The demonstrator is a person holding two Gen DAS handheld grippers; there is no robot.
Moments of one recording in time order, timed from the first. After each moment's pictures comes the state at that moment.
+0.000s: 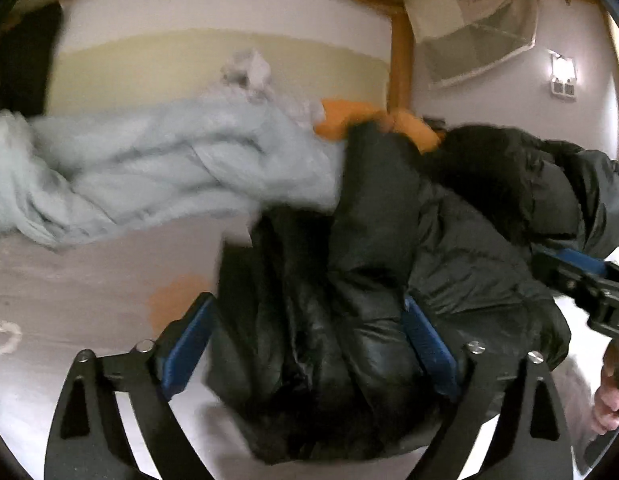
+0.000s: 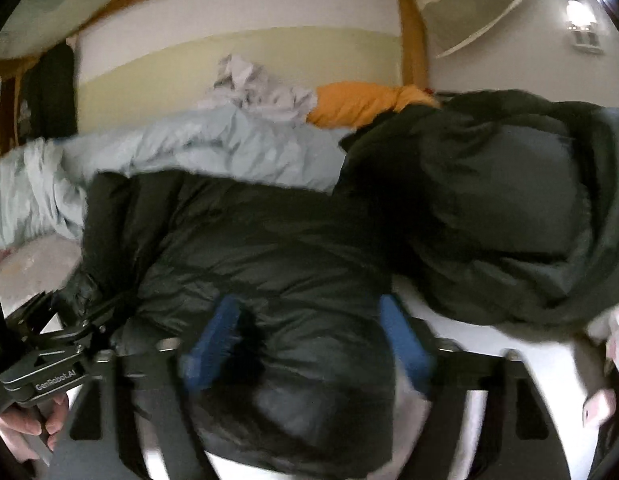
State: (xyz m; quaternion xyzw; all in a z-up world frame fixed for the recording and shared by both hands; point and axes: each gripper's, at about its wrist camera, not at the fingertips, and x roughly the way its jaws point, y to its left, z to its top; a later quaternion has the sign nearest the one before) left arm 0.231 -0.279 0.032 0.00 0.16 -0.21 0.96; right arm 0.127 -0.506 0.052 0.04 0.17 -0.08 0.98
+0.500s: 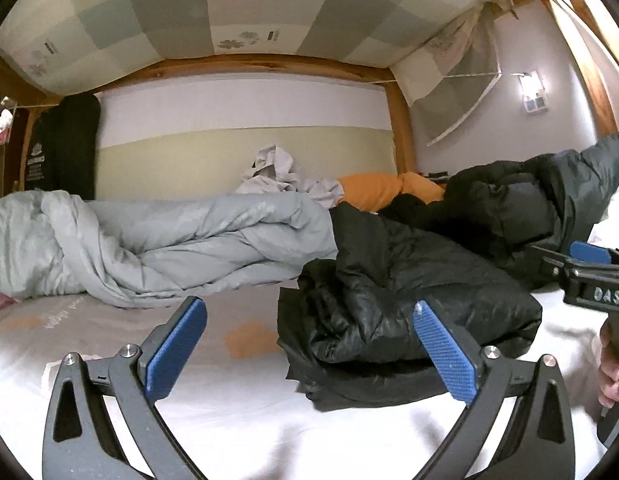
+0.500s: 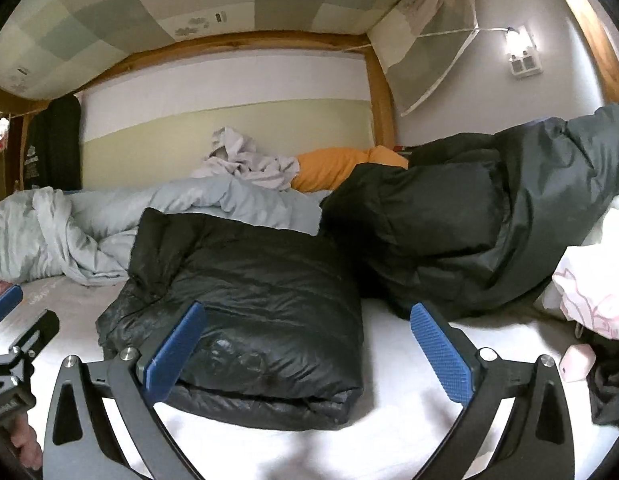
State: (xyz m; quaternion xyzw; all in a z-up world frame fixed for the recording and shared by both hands) left arm 0.120 -0.248 0.033 0.04 0.02 -0.16 0.99; right arm 0.040 -0.487 0.034 0.04 0.06 -0.10 0.99
